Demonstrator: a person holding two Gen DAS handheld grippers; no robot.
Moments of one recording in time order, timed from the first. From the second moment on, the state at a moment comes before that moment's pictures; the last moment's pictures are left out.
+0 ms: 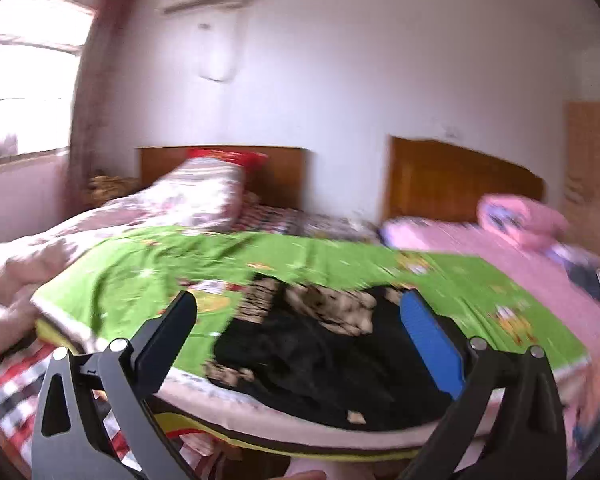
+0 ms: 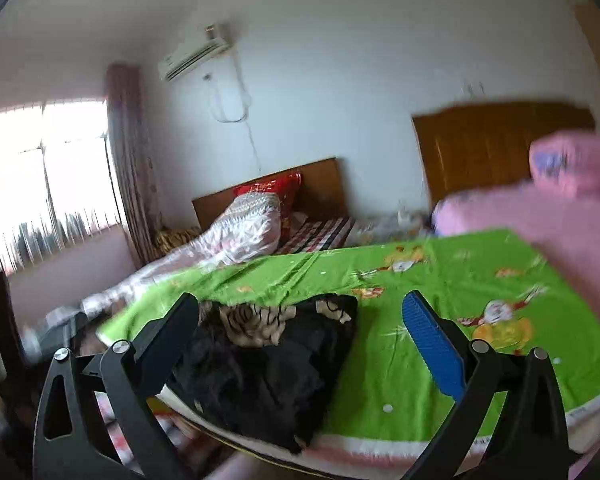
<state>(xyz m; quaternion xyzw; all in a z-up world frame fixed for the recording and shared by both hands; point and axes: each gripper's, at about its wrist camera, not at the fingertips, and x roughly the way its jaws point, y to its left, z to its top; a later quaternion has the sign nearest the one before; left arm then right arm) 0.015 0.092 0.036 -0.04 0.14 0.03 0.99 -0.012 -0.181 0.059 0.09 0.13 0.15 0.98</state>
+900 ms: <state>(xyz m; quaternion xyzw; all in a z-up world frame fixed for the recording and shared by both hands) 0.016 0.059 -0.008 0.02 0.26 0.06 0.96 -0.019 -0.106 0.007 0.01 0.20 0.15 0.97</state>
